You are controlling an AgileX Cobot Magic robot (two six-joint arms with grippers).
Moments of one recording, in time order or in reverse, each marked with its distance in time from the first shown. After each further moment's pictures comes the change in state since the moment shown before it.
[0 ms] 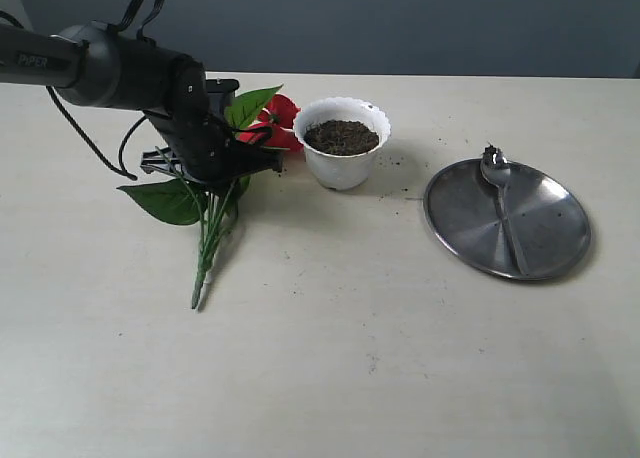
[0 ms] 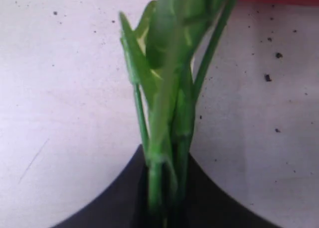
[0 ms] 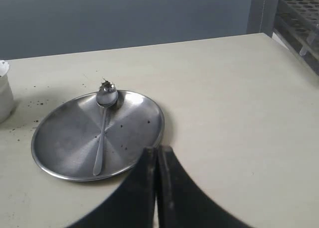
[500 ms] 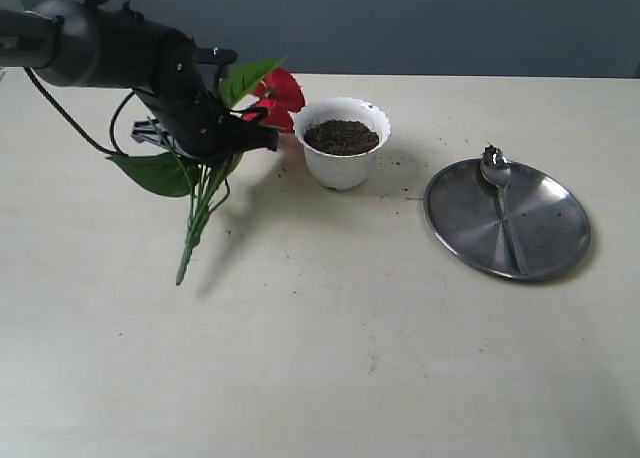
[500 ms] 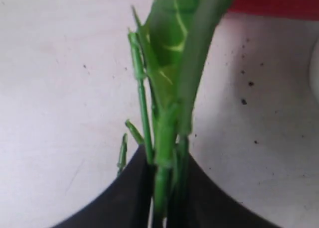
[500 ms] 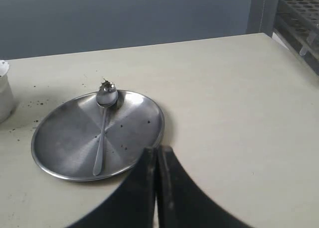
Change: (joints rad) left arm 0.000 -0.085 0.000 0.096 -0.006 0.004; right arm 0.000 0.000 0.000 0.000 0.000 0.000
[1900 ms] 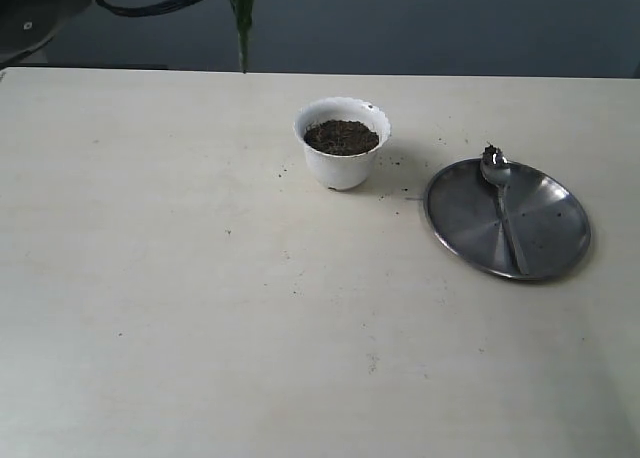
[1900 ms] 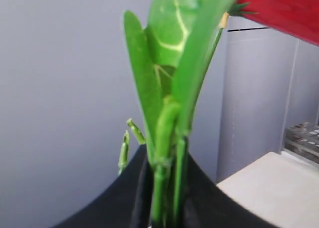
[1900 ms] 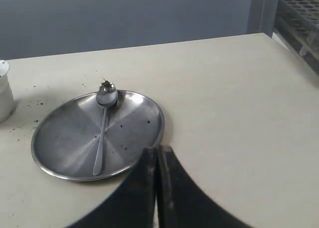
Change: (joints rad) left arm 0.012 -0.463 0.273 0.526 -1.110 -0.227; right arm 0.000 0.000 0.000 0.000 0.000 0.000
